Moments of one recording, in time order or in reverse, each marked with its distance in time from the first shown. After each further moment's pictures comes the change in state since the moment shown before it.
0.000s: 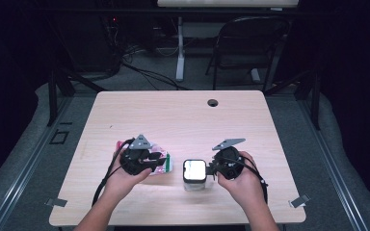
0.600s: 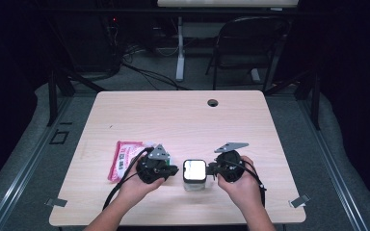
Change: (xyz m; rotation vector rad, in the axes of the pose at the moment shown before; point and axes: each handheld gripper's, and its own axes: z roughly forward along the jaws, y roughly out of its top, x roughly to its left) left arm -0.028 -0.002 0.028 0.074 -0.106 0.095; right arm -0.002 -0.011 0.010 -0.051 0.043 0.050
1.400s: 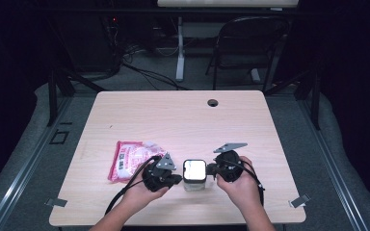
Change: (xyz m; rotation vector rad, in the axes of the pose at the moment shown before) left arm -0.015 -0.008 0.017 0.062 -0.029 0.053; right arm -0.002 -0.002 0.006 0.020 0.016 0.019
